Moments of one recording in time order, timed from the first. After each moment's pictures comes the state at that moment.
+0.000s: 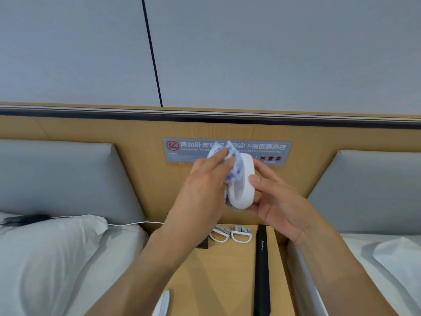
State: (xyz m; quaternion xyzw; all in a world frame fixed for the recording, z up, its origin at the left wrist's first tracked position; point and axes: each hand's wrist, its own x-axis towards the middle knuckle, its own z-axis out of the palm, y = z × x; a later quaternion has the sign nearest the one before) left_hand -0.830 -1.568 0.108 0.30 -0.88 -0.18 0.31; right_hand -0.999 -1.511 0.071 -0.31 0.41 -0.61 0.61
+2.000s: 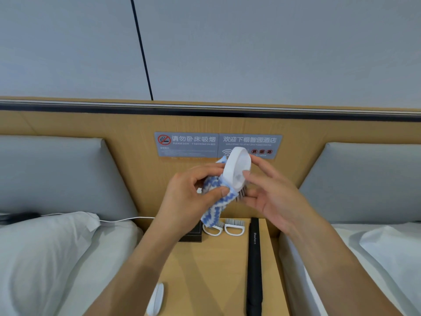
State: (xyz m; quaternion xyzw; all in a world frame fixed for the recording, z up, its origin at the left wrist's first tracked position) left_hand -0.824 -1.579 0.065 0.28 -0.76 -0.45 0.38; right_hand -0.997 -1.504 0.068 -0.29 0.49 -0.62 0.54
